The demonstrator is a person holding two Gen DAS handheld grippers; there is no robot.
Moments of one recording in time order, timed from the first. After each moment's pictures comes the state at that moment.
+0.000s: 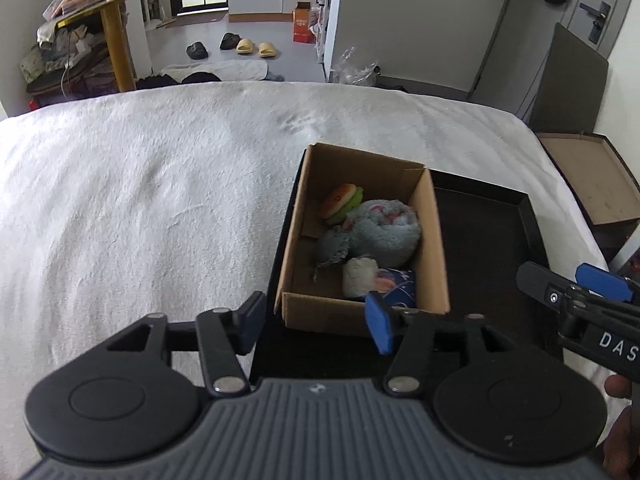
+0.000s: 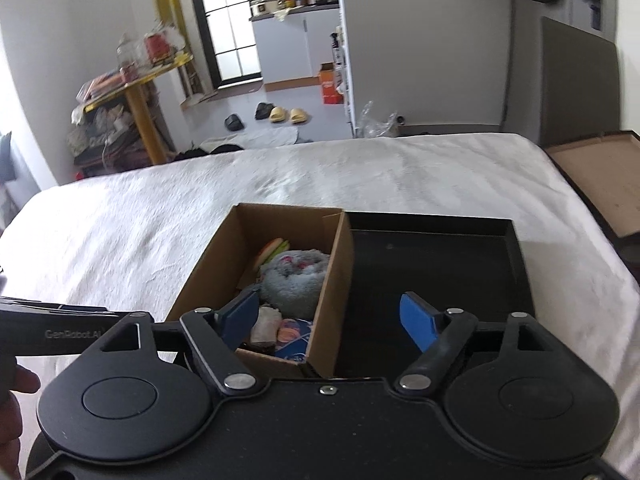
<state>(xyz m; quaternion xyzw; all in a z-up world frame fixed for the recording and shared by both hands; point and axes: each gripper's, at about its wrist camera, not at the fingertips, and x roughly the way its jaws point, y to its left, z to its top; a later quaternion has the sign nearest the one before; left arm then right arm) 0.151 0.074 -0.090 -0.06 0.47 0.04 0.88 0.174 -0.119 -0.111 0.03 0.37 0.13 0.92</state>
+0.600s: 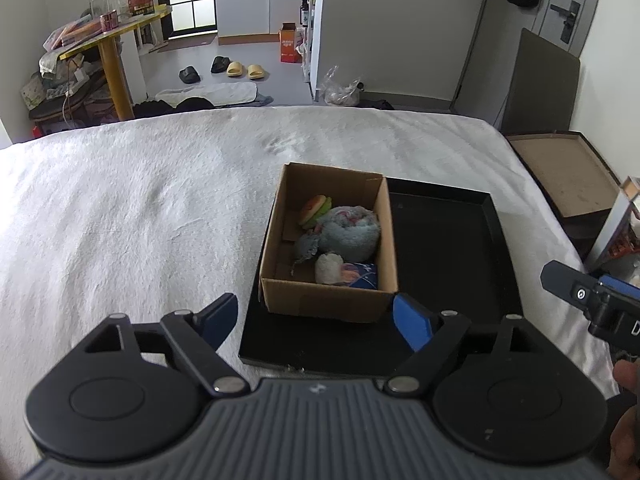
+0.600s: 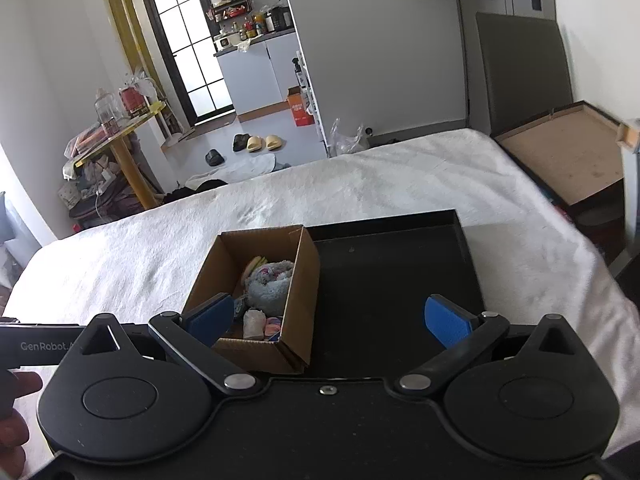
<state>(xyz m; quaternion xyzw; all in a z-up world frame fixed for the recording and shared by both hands) 0.102 0.043 -0.040 -0.04 0.45 0.03 0.89 0.126 -0.177 -0.079 0.09 0.35 0.09 0.93</state>
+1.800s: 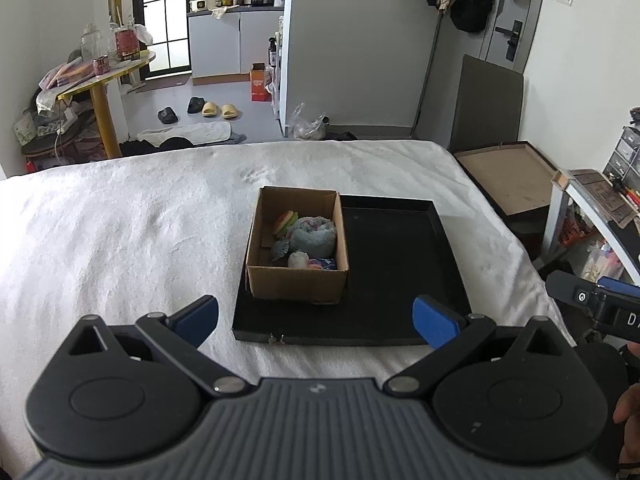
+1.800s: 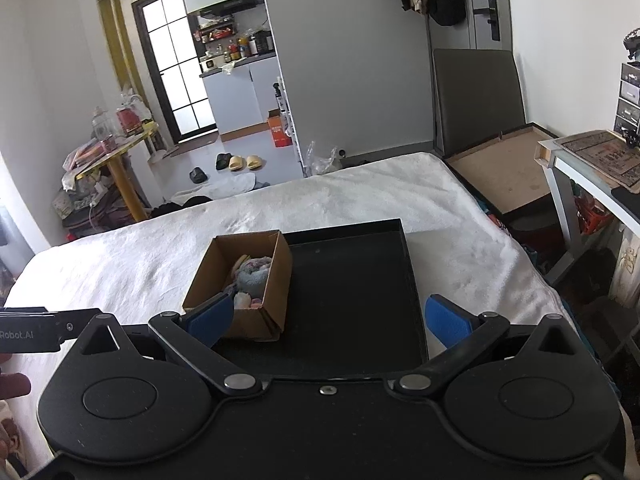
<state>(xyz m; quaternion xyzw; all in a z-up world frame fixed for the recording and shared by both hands) -0.004 0.029 0.016 -0.03 0.39 -0.02 0.92 0.025 -0.219 -0.030 0.08 0.32 0.06 0.94</state>
